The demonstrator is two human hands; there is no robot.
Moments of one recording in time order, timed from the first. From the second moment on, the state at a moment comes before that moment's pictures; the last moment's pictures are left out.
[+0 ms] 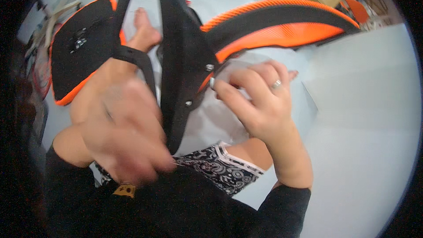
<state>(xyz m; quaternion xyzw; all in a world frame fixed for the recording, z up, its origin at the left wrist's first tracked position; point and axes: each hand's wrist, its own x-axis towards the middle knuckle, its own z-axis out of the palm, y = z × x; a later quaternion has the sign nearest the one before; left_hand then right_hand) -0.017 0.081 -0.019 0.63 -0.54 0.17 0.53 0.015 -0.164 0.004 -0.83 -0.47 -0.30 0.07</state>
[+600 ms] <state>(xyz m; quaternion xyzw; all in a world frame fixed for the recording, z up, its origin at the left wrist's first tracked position) 0.006 0.022 -0.076 0.63 -0.20 0.17 0.73 0.023 -0.148 0.026 -0.78 -0.55 -0.28 -0.12</state>
